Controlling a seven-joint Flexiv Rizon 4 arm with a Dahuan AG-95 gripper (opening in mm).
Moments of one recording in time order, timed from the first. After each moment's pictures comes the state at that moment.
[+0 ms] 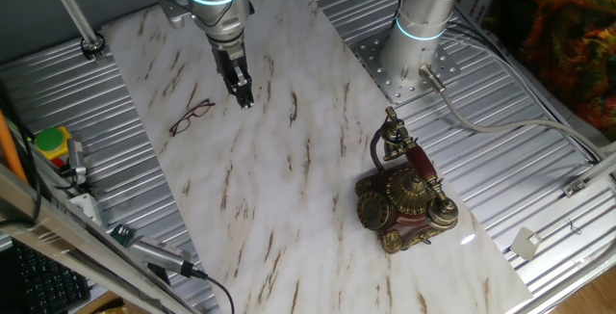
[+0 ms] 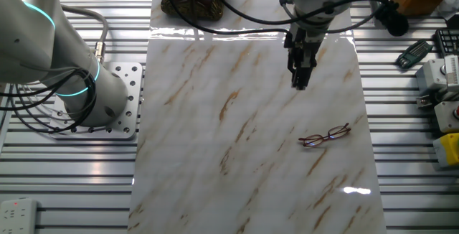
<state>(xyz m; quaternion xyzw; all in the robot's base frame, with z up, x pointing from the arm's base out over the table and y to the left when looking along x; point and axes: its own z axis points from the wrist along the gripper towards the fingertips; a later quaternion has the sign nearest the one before) 0.498 0.000 0.173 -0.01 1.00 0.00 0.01</state>
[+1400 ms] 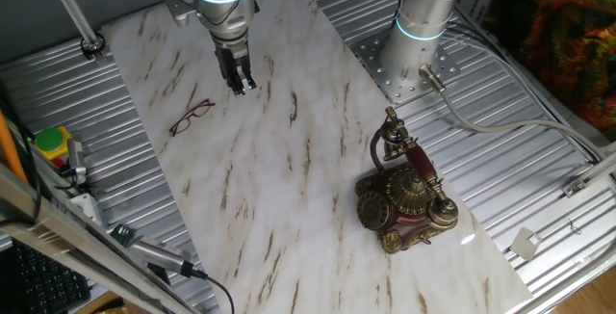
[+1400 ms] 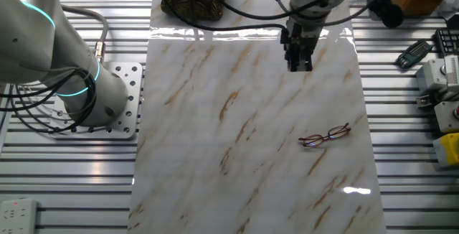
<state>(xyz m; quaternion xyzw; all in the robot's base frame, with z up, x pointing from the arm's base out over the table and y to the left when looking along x) 0.497 0.002 0.177 0.00 1.00 -0.01 0.02</state>
